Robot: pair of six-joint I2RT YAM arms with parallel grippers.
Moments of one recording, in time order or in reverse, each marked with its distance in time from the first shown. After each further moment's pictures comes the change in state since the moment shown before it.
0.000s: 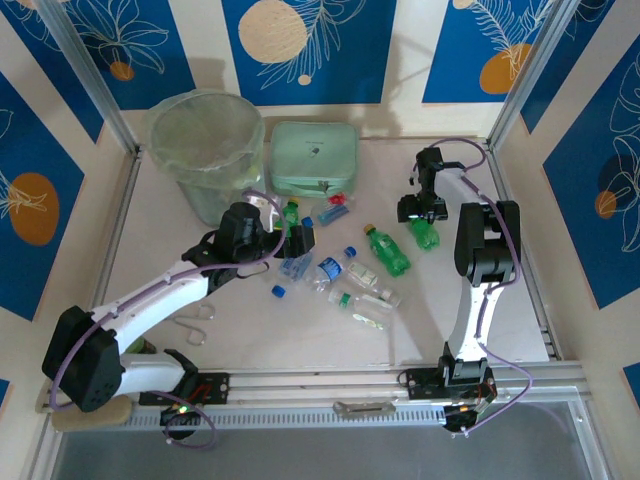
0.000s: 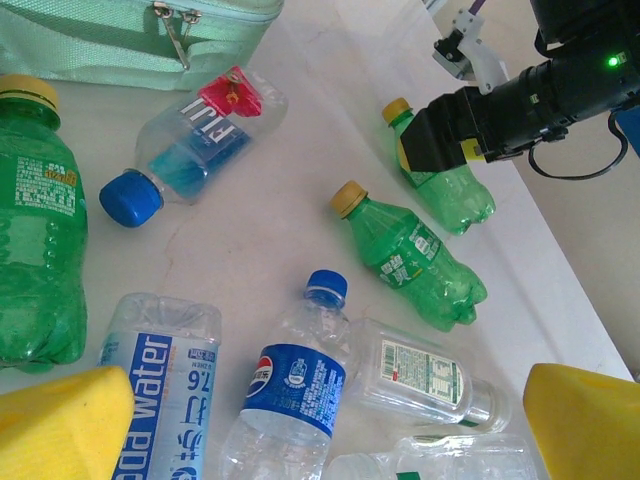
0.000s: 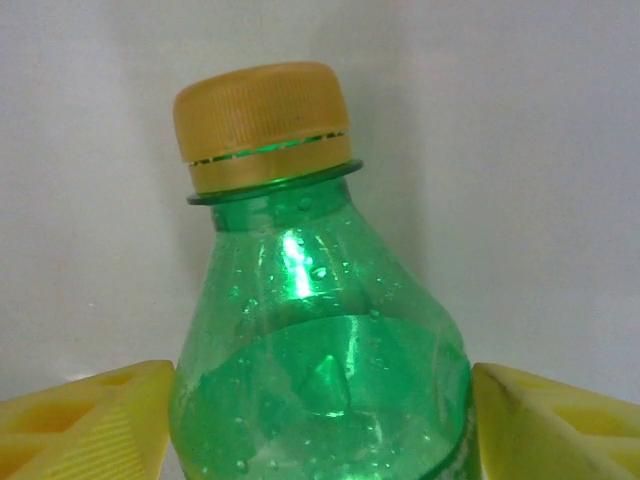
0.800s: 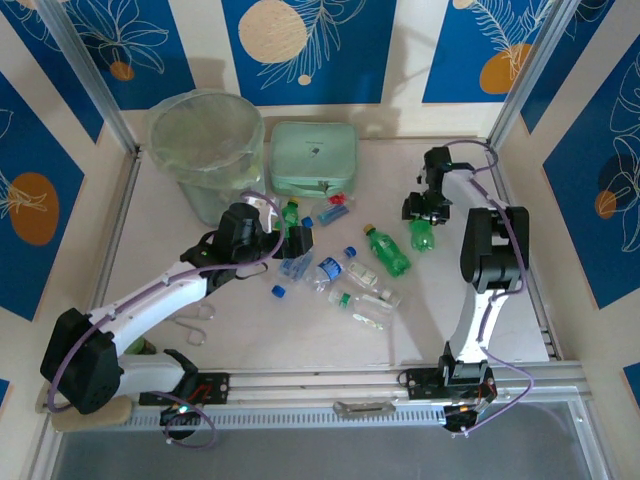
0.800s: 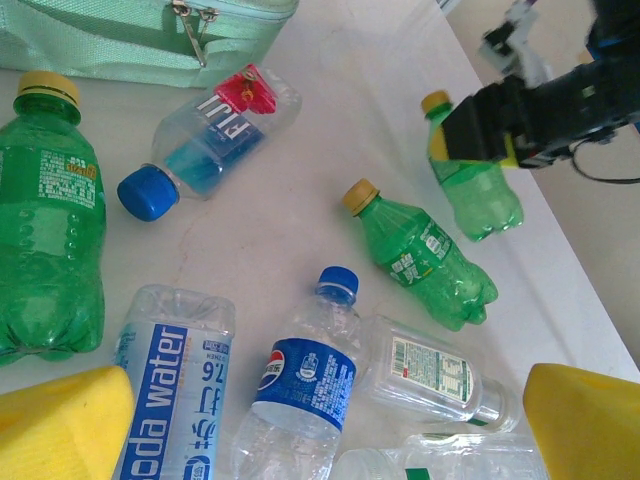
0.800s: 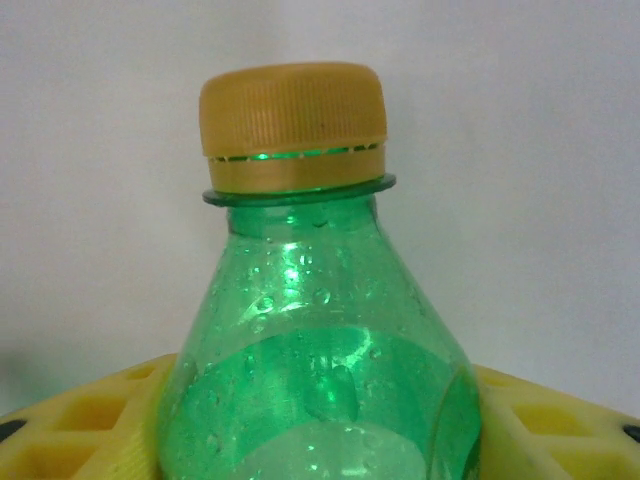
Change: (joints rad) left arm -0.001 -0.013 0.001 -0.026 -0.022 0.000; right arm -0.025 -0.114 -0.051 -0.010 -0.115 0.145
